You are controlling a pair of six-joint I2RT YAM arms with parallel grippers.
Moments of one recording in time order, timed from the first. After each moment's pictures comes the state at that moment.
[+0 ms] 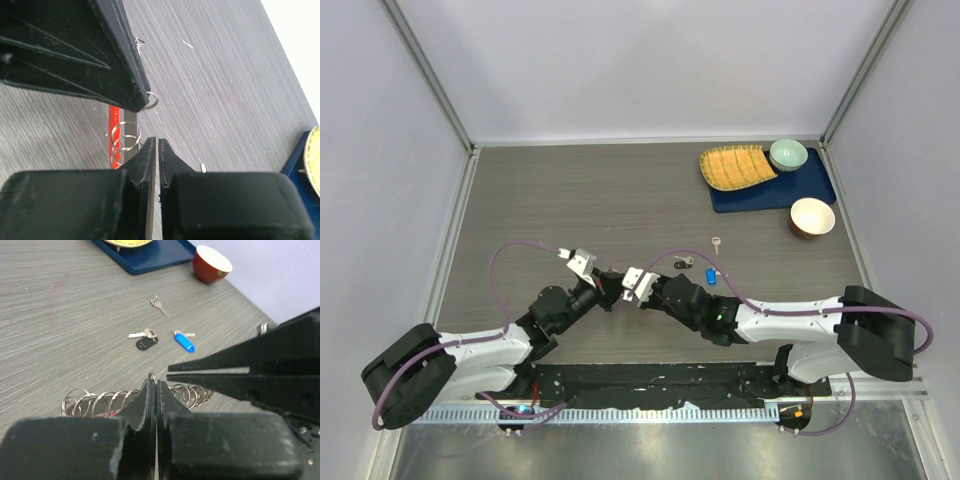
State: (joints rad) left arm -0.86 1.06 0.12 0.94 -0.06 -0.43; right arm 1.18 1.33 0.57 0.40 0.38 -0.43
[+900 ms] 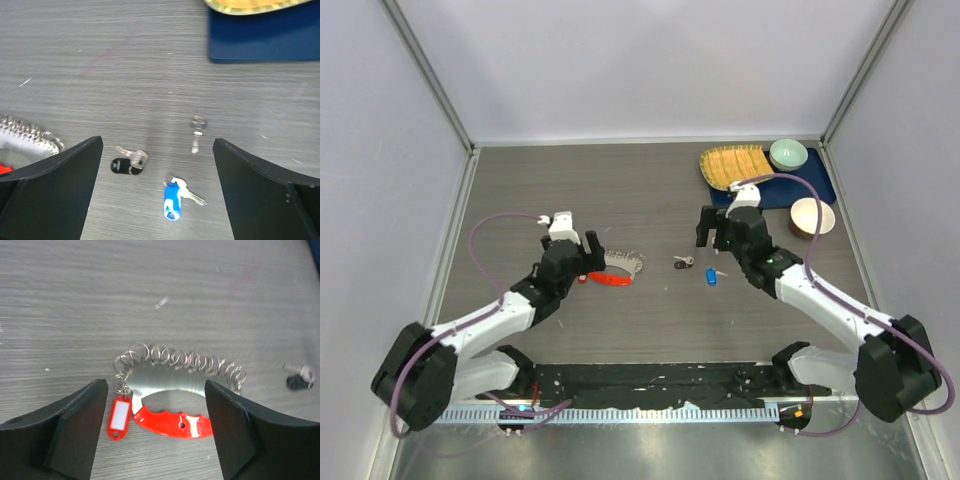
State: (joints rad) left arm -0.60 1.17 0.41 0.32 -0.33 -0.43; right arm 0.52 1.19 0.70 0.01 0.26 0.31
